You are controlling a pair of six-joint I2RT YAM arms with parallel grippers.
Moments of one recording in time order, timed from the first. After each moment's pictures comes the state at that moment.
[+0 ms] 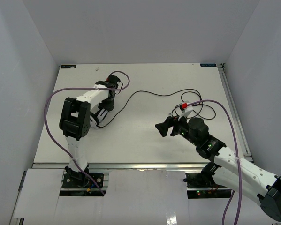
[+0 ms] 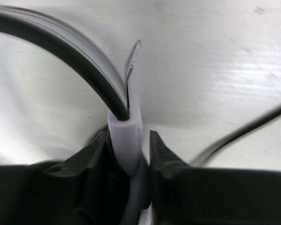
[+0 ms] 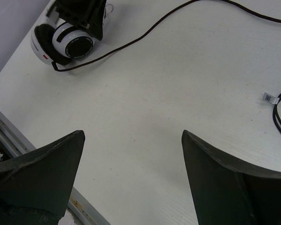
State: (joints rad) left arm -0.34 2.01 1.51 -0.80 -0.35 -0.17; right arm 0.76 0.78 0.45 0.09 0.01 0.42
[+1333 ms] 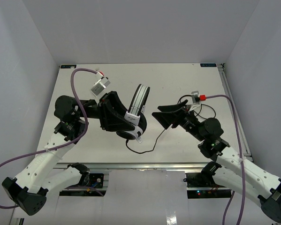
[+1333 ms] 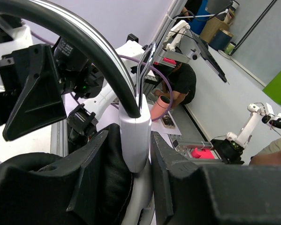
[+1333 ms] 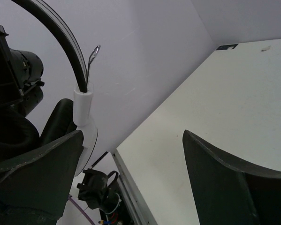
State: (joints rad) left arm -0.56 0.95 1.03 0.46 1.16 -0.95; right arm 0.76 0.73 0.52 0.51 -0.18 0.72
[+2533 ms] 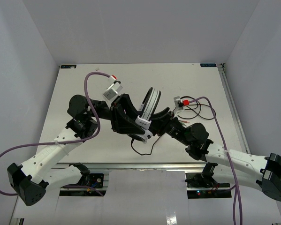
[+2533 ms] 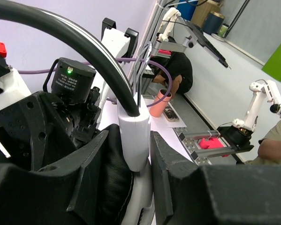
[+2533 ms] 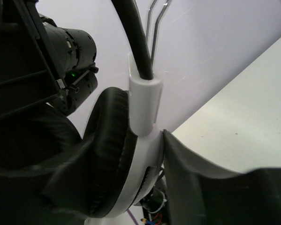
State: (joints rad) left arm -0.71 1.04 1.02 0.58 1.13 -0.83; right arm 1.03 0.96 0.51 0.84 -0.09 0.82
